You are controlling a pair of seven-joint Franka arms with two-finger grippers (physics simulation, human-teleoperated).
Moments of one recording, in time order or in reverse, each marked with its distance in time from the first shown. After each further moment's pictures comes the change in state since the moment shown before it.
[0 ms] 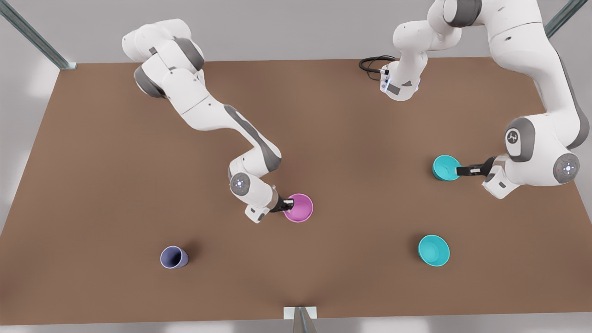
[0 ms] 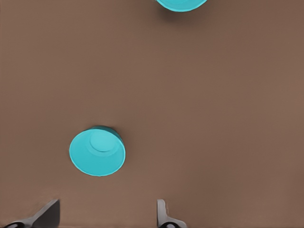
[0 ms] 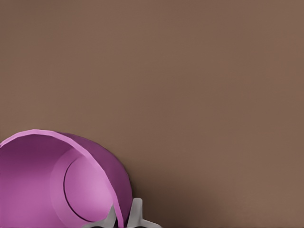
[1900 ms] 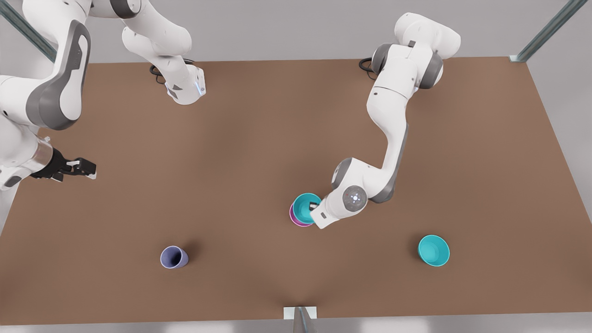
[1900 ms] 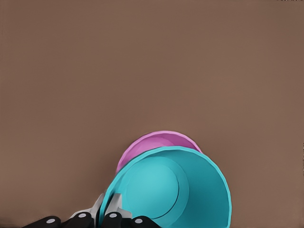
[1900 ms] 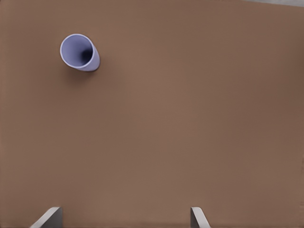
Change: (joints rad) left arm -0.678 0.635 0.015 0.637 -0.309 0.352 -0.319; right arm -0.495 -0.717 -0.310 -0.048 -0.278 -0.923 -0.544
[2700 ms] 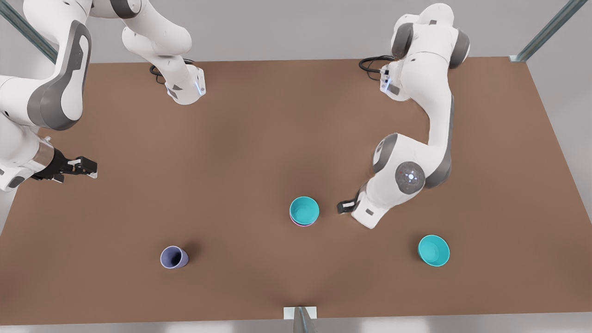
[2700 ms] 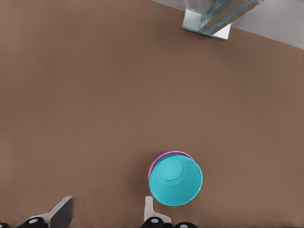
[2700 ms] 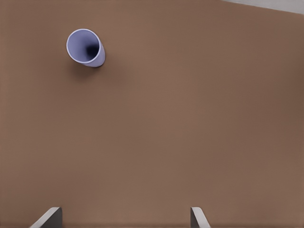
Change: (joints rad) left arm 0.140 -0.317 0.001 0.023 0.137 -0.255 -0.286; right arm 0.002 0.002 0.000 0.001 -0.001 -0.003 -0.055
